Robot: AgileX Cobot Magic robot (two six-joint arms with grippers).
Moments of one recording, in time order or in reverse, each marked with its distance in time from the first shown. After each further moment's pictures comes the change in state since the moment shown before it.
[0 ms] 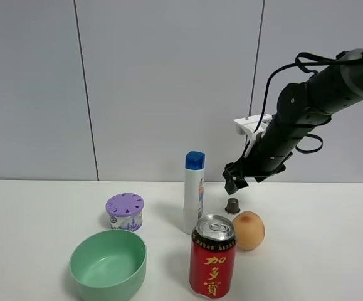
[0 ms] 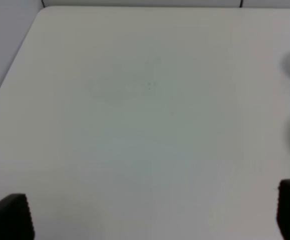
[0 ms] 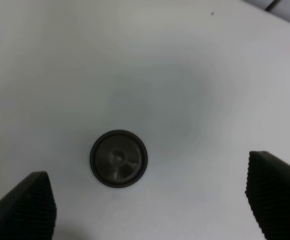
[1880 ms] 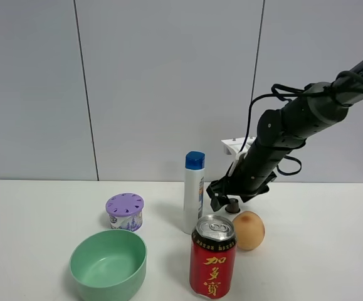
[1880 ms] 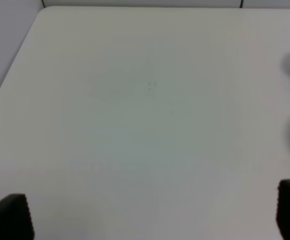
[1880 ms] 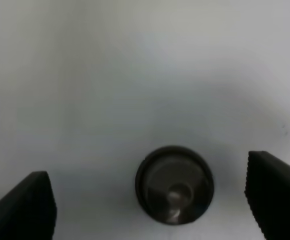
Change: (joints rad) left arm 0.000 0.000 0.000 0.000 0.000 0.000; right arm 0.035 0.159 -0.077 0.069 -0.009 0.060
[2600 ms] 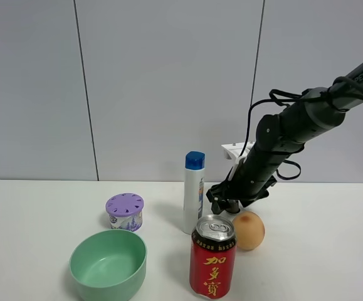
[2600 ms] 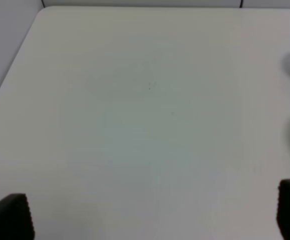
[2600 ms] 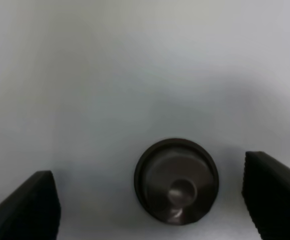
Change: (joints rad) left arm 0.000 0.000 0.000 0.000 0.000 0.000; right arm 0.000 0.012 0.000 -0.009 -0.002 0.017
